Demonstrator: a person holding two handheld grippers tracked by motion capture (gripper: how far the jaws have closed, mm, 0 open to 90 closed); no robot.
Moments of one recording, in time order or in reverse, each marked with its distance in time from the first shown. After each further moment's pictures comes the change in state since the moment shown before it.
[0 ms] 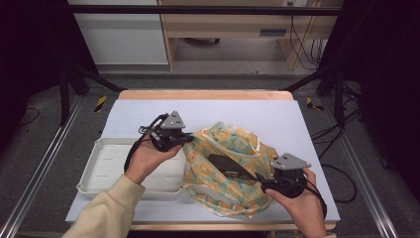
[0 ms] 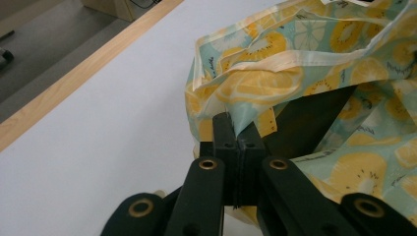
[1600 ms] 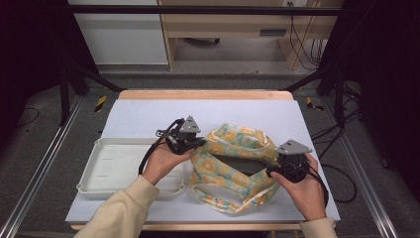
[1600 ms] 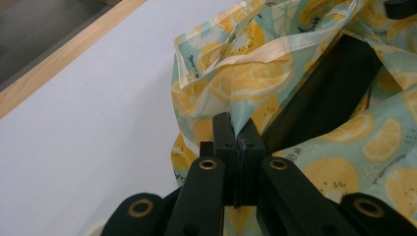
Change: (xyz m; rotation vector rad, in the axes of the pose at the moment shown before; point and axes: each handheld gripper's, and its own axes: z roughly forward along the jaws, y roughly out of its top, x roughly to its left) left arm -0.013 0.000 0.046 0.047 -0.017 -0.001; right arm -0.035 0.010 0.020 0.003 -0.082 -0.002
